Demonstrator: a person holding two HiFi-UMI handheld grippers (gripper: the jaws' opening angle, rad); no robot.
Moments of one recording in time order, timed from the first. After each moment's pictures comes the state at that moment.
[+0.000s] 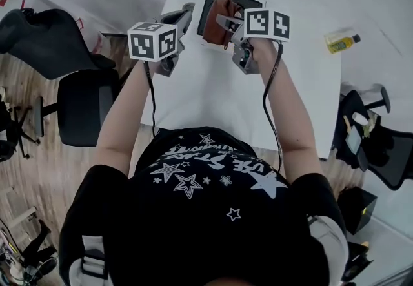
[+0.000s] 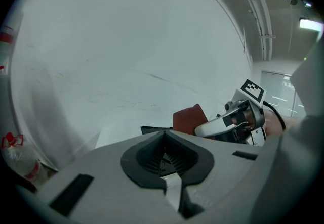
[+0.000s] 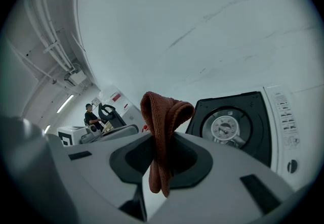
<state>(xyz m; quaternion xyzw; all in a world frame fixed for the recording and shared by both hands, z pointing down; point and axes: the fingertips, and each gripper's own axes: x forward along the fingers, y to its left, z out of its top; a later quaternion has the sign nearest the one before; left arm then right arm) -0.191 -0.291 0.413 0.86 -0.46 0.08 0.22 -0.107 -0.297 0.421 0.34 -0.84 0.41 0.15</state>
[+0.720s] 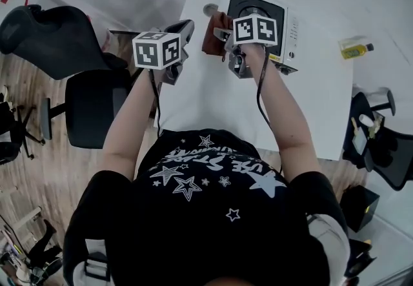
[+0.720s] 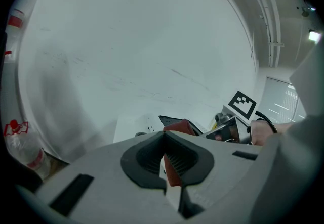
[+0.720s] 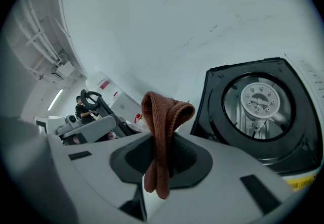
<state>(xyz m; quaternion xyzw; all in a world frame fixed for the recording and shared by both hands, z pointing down) -0.266 -0.291 0.455 0.84 -0.46 0.08 0.27 -0.189 -0.303 0.509 0.34 -0.80 0.44 0.22</state>
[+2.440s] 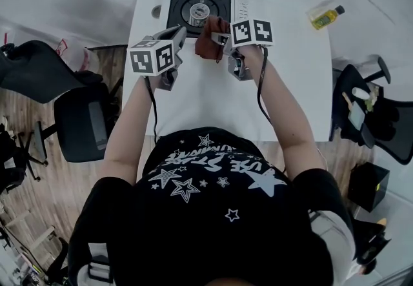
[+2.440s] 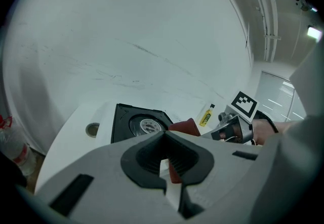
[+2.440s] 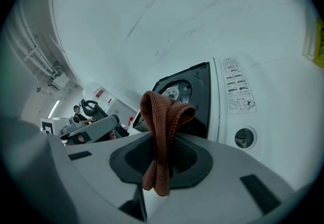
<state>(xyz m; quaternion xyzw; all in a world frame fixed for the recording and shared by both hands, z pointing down) -0.091 -0.278 0.466 0.86 -0.42 0.11 0.28 0.001 -0.278 0.518 0.37 -0.78 0.47 0.19</state>
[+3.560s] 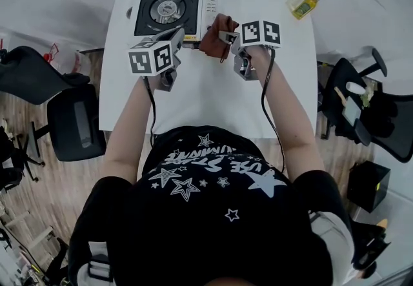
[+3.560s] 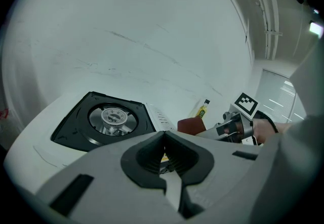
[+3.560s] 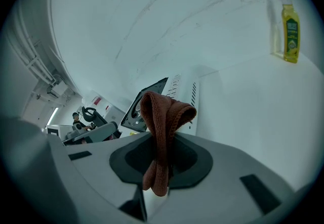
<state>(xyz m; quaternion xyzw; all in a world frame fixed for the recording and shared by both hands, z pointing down) 0.012 -0.256 0.482 0.85 -0.42 0.11 0.28 0.136 -0.258 0.524 0.40 -0.77 0.48 0.16</state>
